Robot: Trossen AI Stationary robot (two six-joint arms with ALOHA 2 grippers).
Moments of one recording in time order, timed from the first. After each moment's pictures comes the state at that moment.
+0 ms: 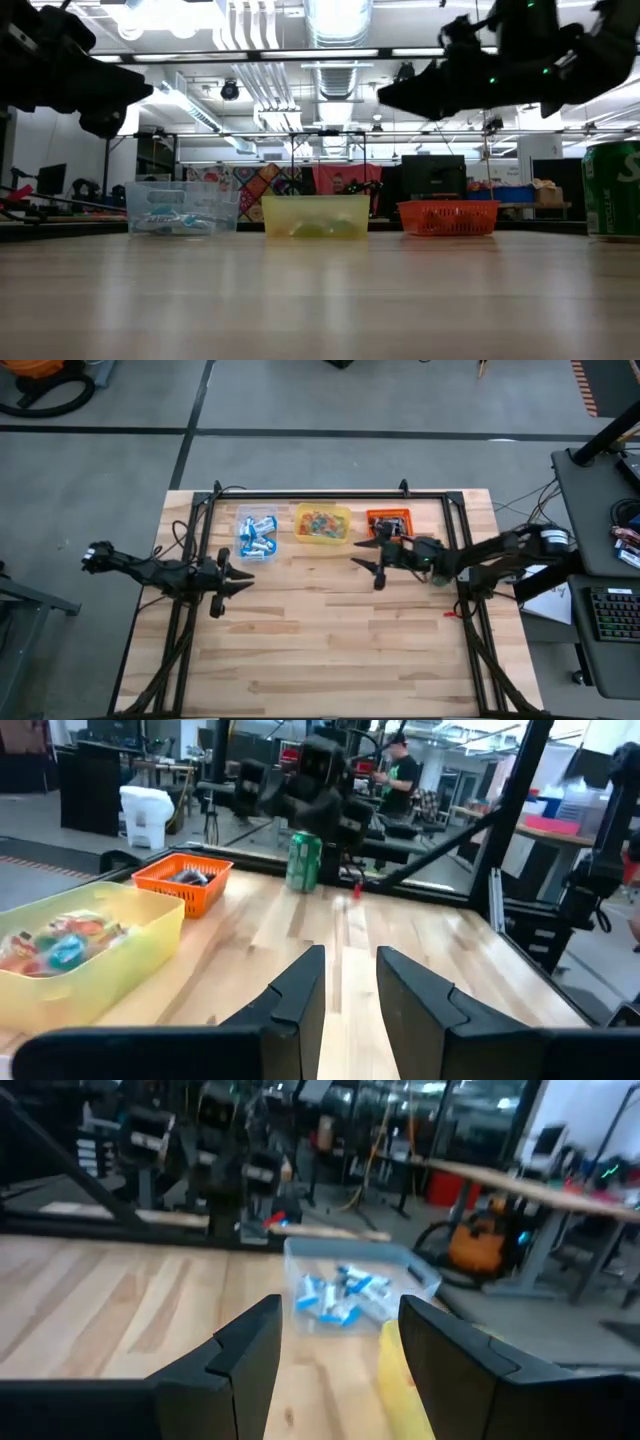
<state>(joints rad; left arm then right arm) -0.31 0.07 0.02 0.05 -0.36 -0.18 -0.15 1.41 0.38 1.03 0.02 -0.16</state>
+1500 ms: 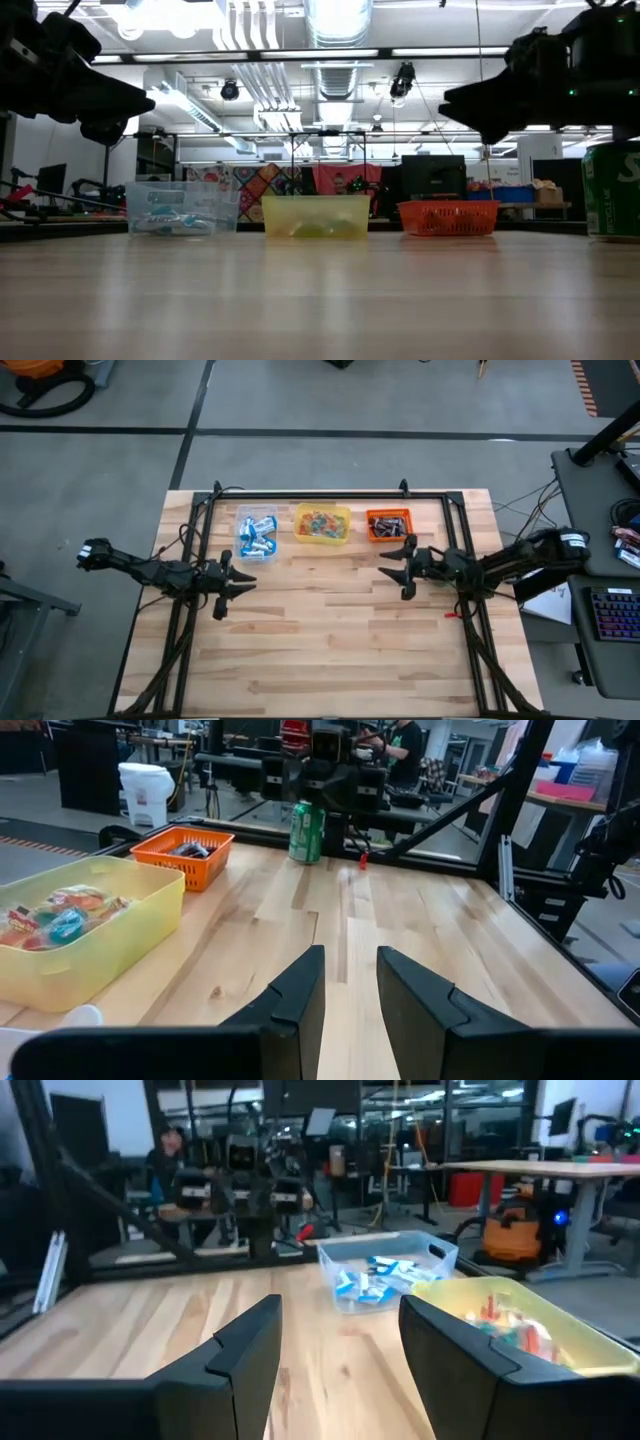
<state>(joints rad) -0.31 0.17 0.02 0.07 -0.36 -0.18 -0.10 1.23 0.03 1.29 0.03 0.02</state>
